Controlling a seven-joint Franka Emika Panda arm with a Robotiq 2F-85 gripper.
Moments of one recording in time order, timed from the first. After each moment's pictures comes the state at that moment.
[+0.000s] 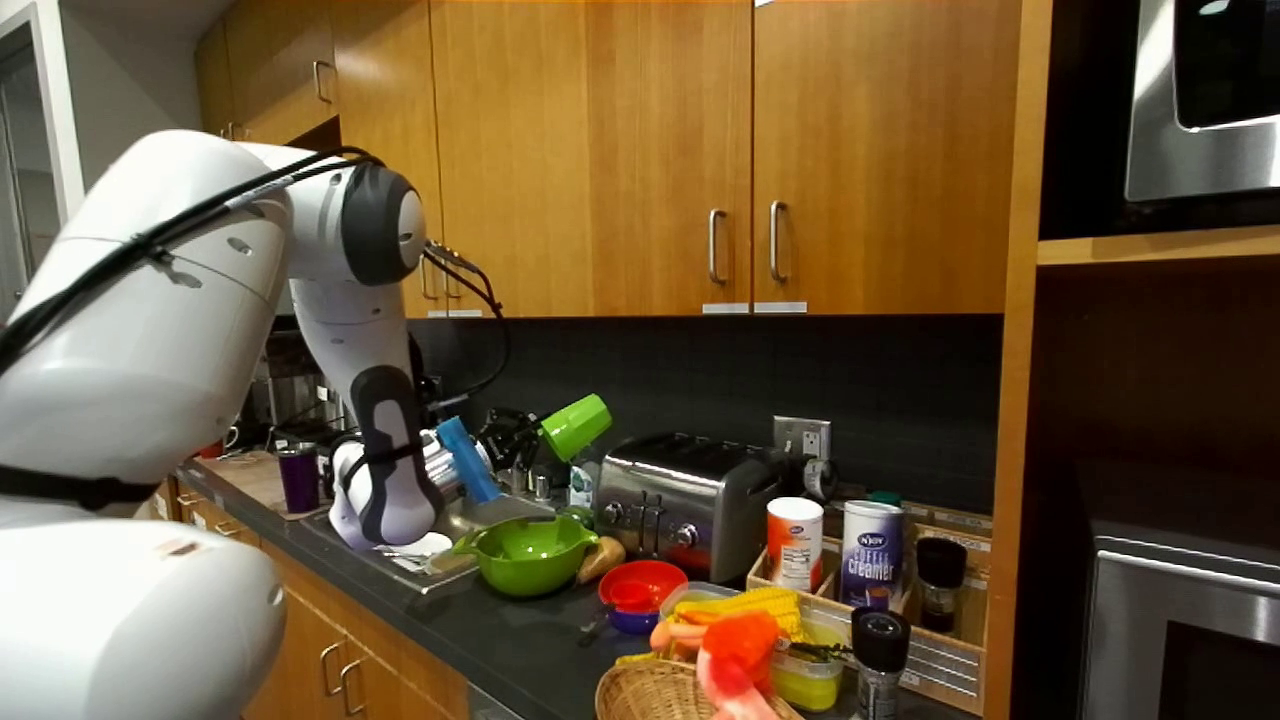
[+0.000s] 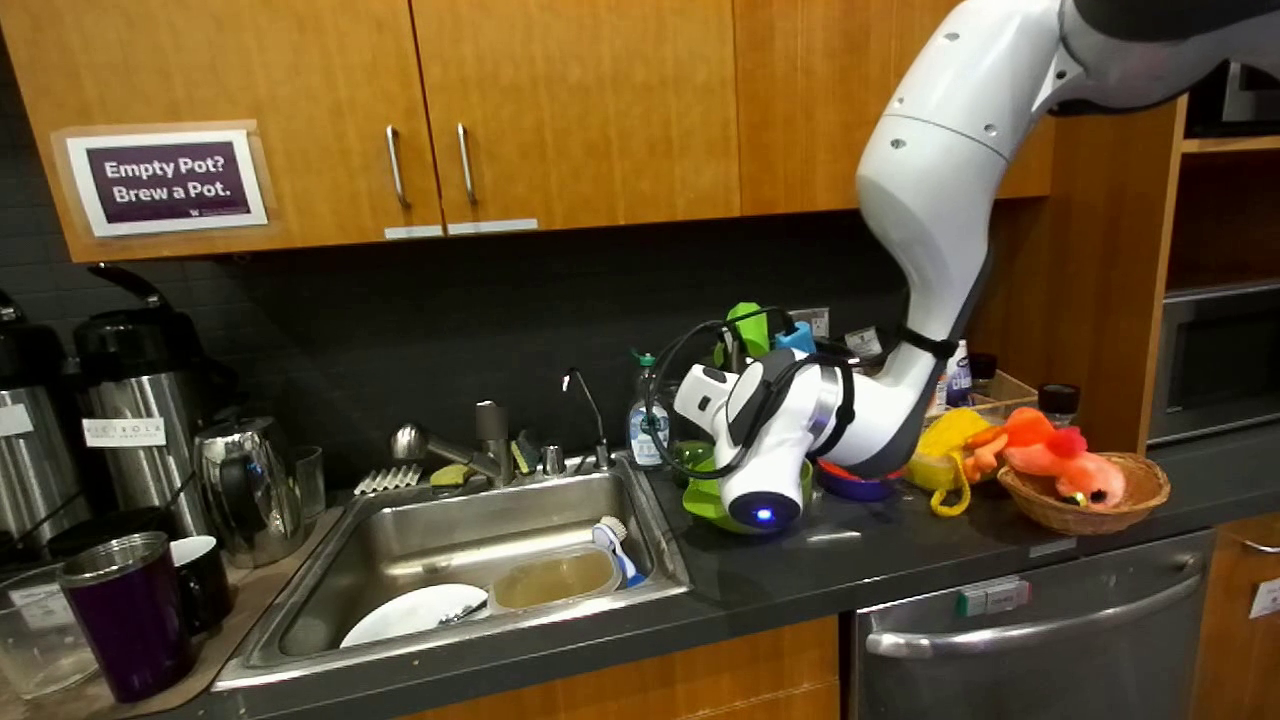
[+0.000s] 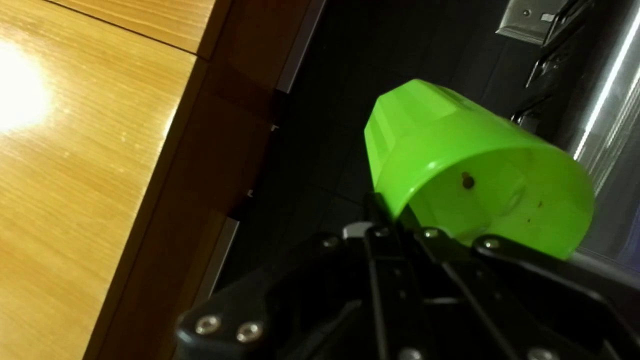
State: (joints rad) arm 0.29 0.49 0.30 -2.18 -2.27 1.37 0.79
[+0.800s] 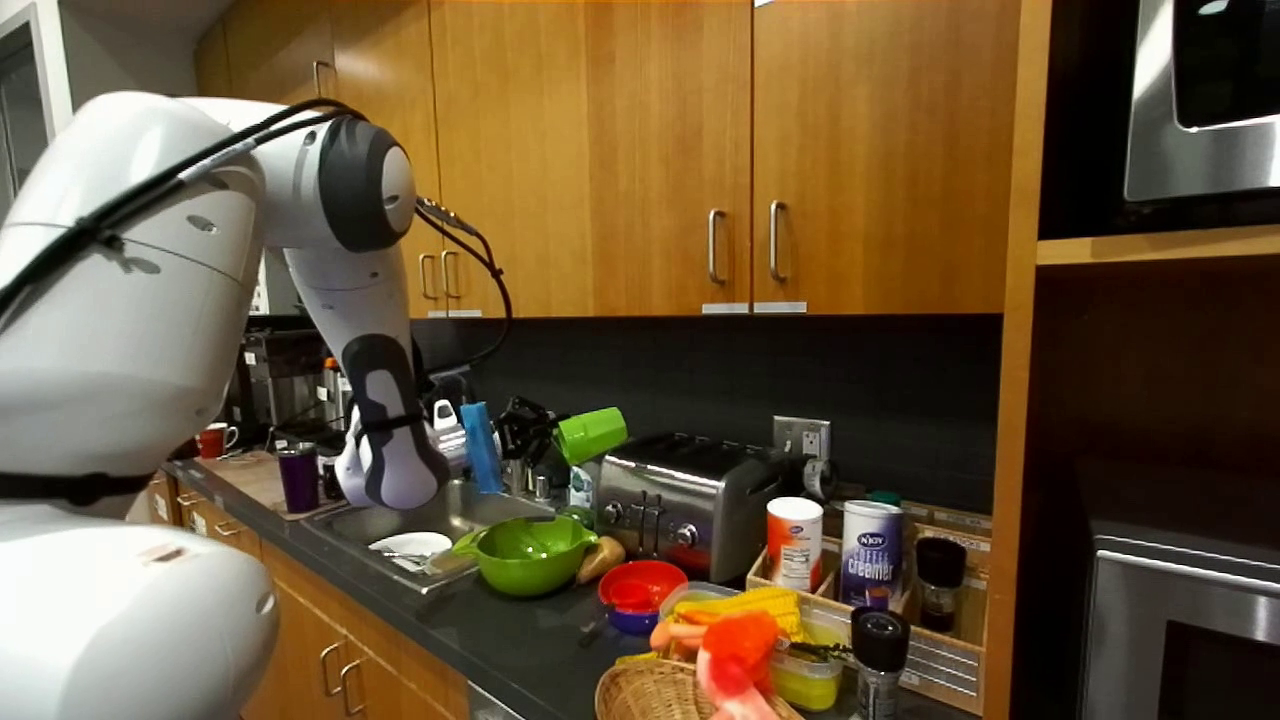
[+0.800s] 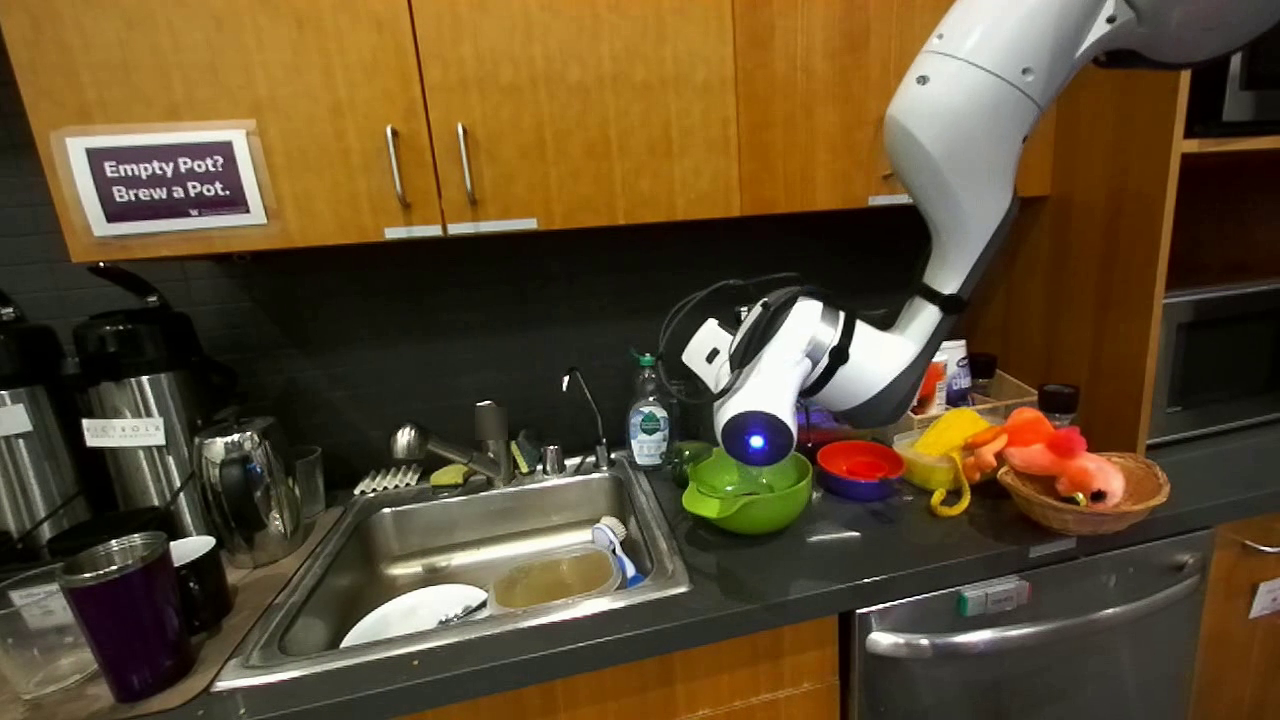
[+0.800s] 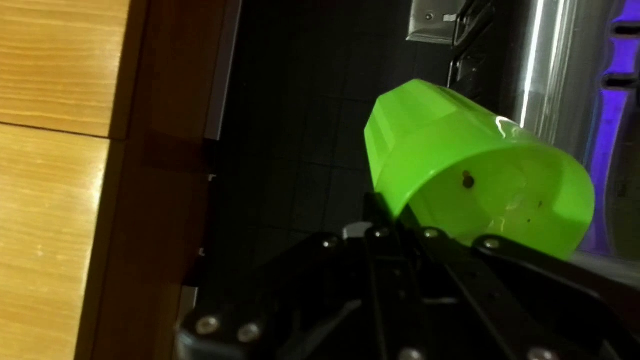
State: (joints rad) arm 0.23 0.37 0.31 -2.18 -2.12 1.63 0.89
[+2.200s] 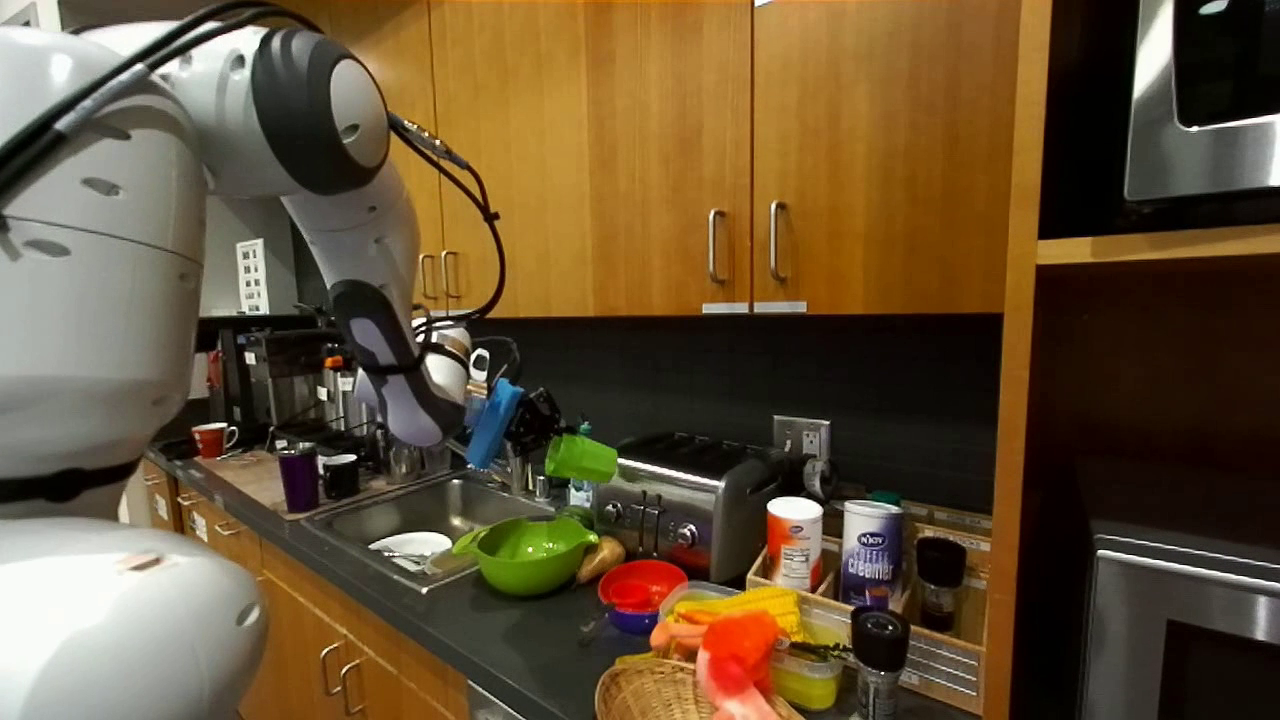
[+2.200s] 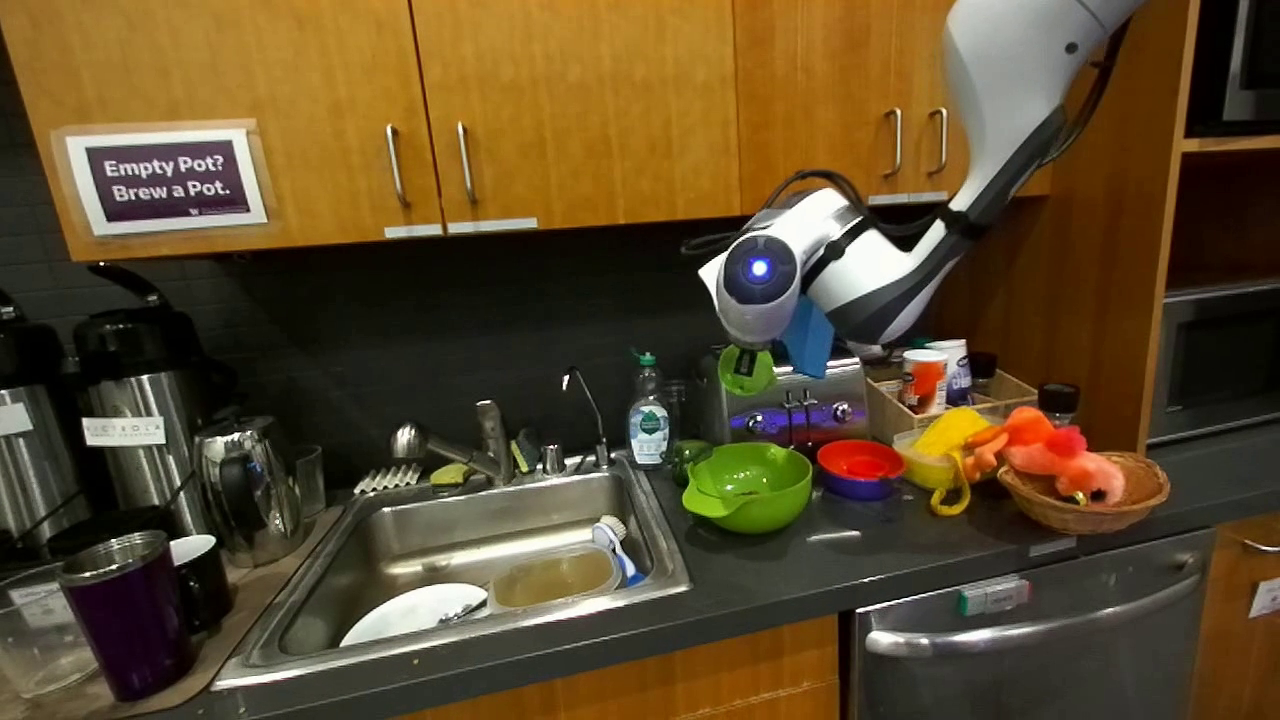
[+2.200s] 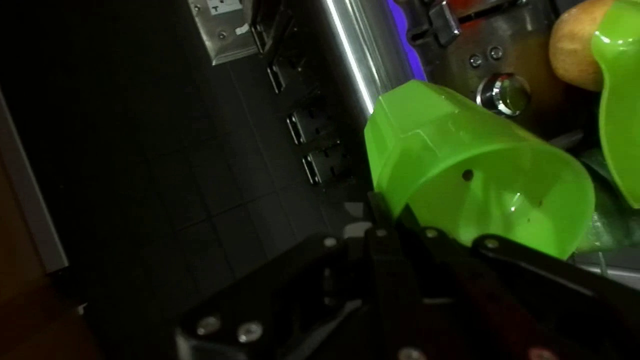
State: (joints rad) arm 0.14 0.19 0.25 -2.12 -1.72 2.25 0.93
